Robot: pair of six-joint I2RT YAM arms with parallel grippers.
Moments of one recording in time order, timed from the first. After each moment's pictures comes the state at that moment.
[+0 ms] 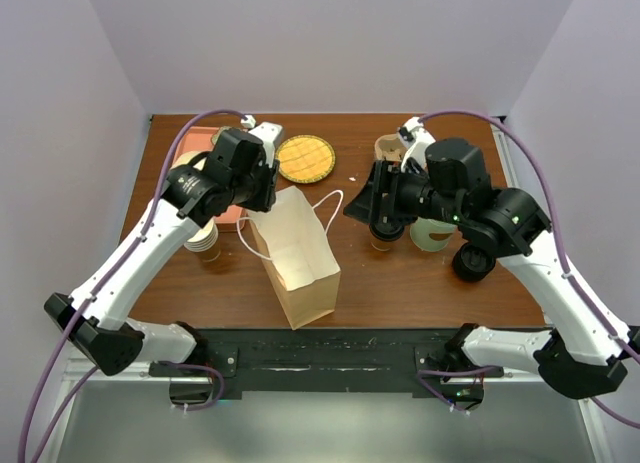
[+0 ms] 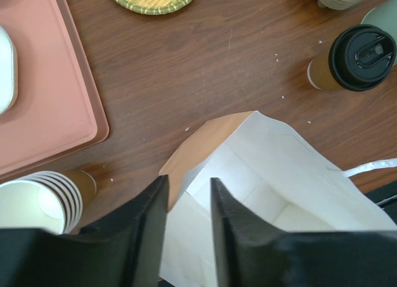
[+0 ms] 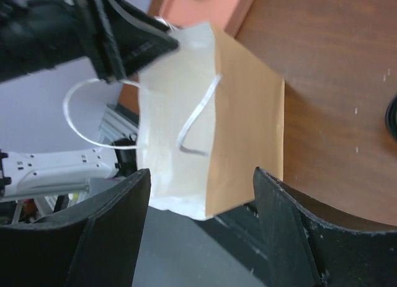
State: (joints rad) left arm -0.61 1.32 1.54 -0.98 -0.13 -0.24; right arm 0.74 1.17 1.61 -0.94 -0.12 0.65
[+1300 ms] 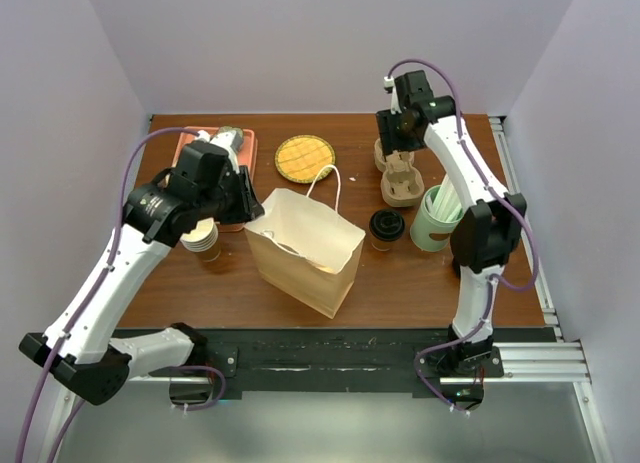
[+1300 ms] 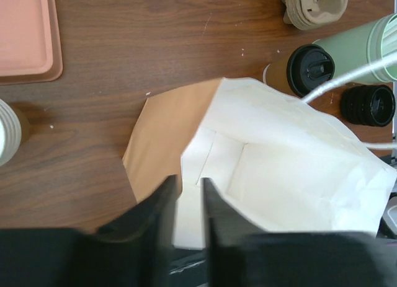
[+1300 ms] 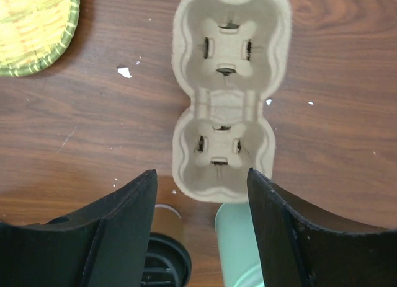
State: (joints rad) left arm -0.52 1.15 1.43 -1.04 -0.01 -0.57; right arm 0.29 1.99 2.04 -0.98 0.13 0.07
